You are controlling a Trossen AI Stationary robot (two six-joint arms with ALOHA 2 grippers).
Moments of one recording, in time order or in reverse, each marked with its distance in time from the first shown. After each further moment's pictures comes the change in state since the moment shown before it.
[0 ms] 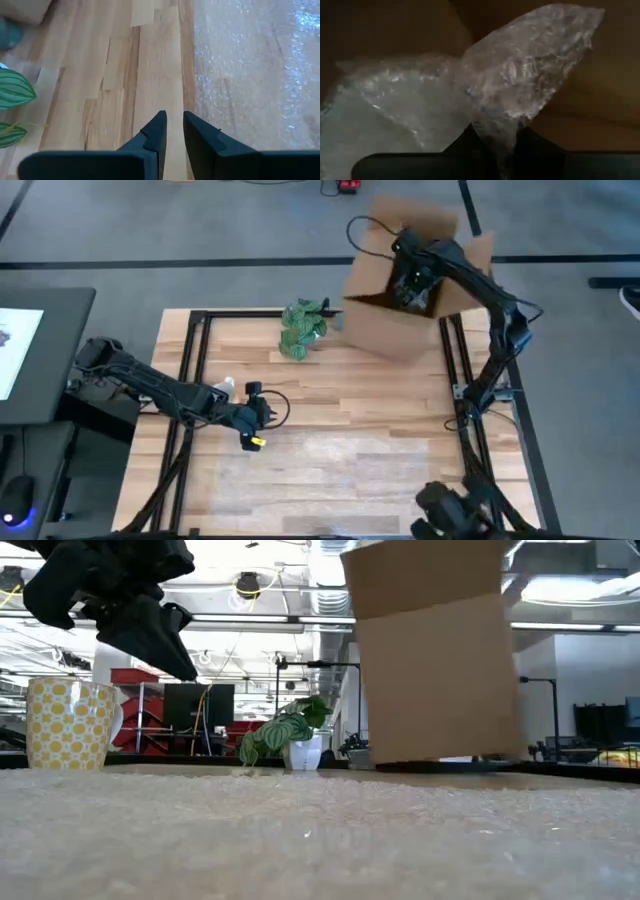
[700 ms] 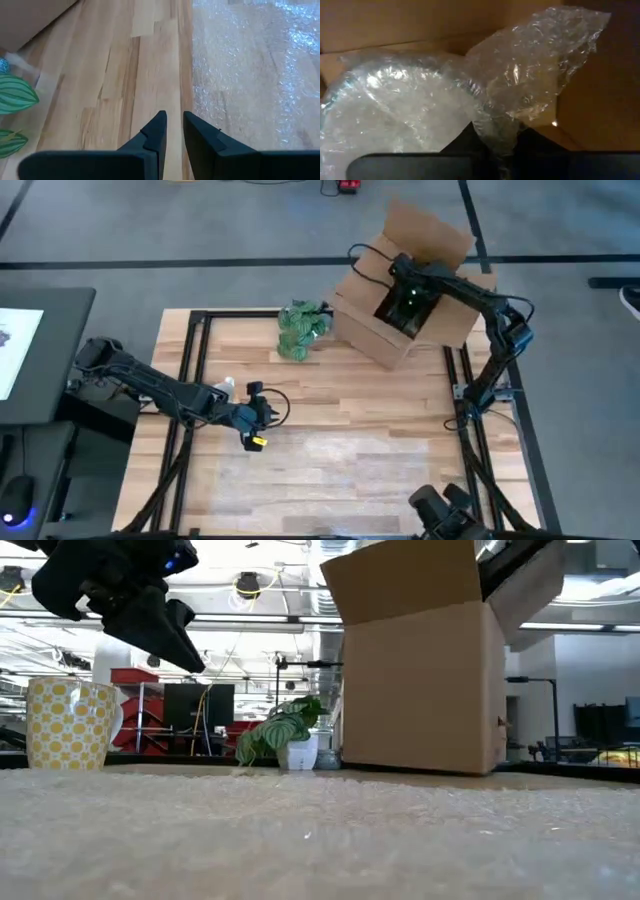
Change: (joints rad) left arm 0.000 0.000 0.000 0.053 0.001 -0.010; right arm -0.006 -0.003 -0.294 0.112 -0.209 -0.096
